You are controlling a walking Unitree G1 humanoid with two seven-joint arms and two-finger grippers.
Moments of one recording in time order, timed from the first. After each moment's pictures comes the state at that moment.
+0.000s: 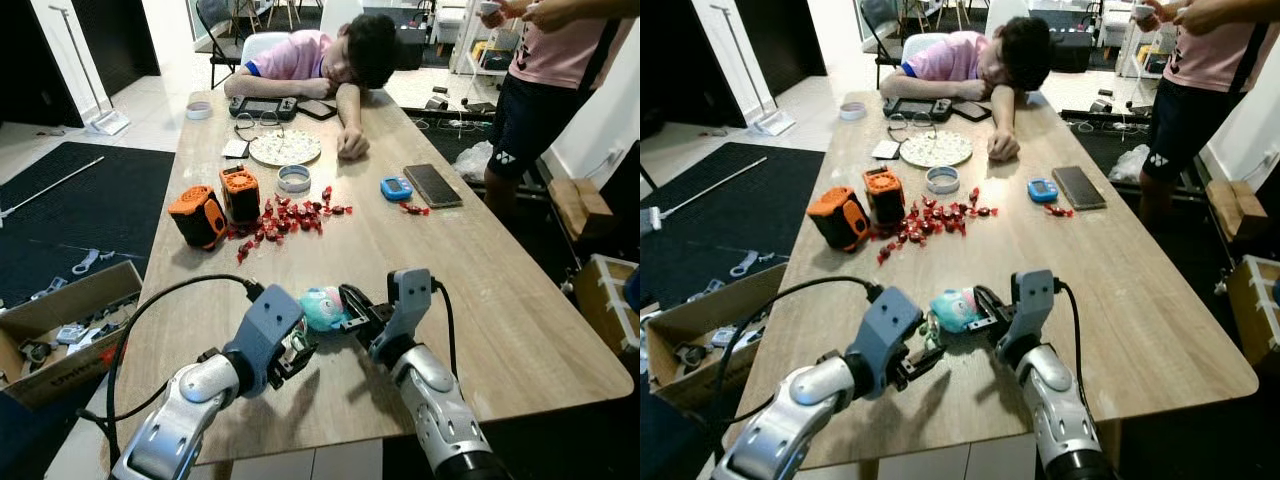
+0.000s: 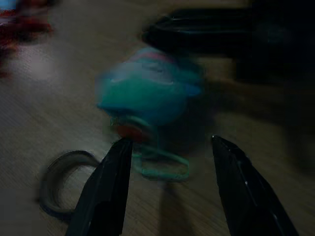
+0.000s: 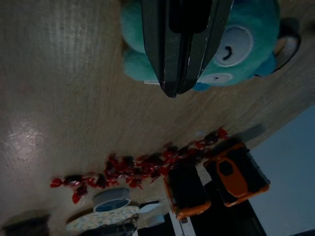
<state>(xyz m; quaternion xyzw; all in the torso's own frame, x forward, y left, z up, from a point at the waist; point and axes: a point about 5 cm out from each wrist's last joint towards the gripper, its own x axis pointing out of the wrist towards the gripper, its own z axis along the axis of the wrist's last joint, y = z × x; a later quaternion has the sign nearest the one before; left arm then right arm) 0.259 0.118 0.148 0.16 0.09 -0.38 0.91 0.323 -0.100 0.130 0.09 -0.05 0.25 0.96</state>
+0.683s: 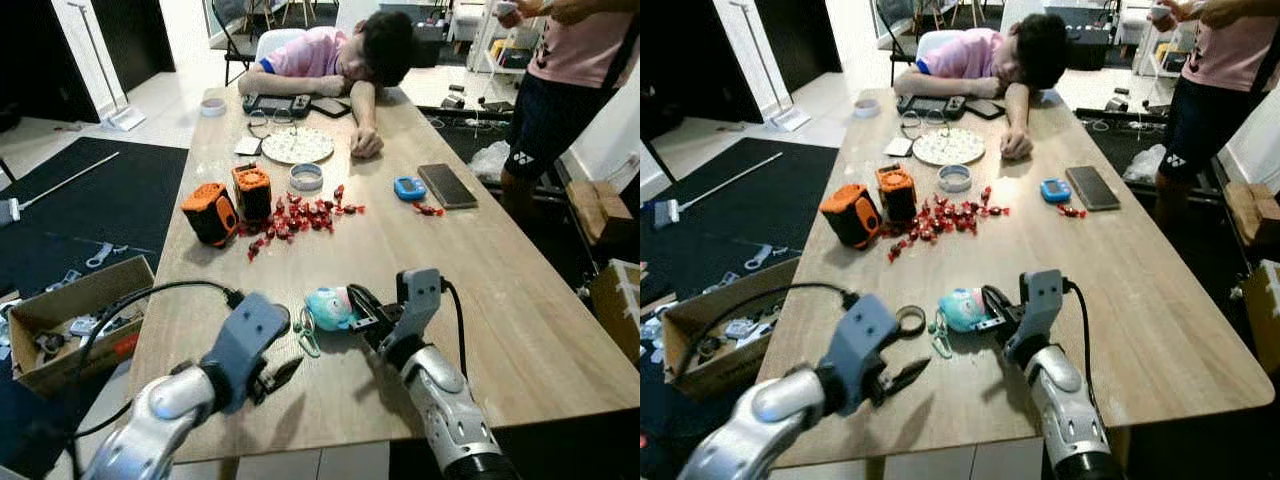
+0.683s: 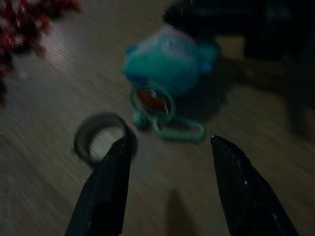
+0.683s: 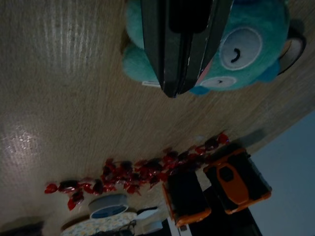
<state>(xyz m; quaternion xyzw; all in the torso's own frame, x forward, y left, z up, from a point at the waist) 0.255 0.118 0.162 0.17 0.09 -0.34 0.92 0.322 -0.111 0.127 0.09 -0.04 0.24 0.97</state>
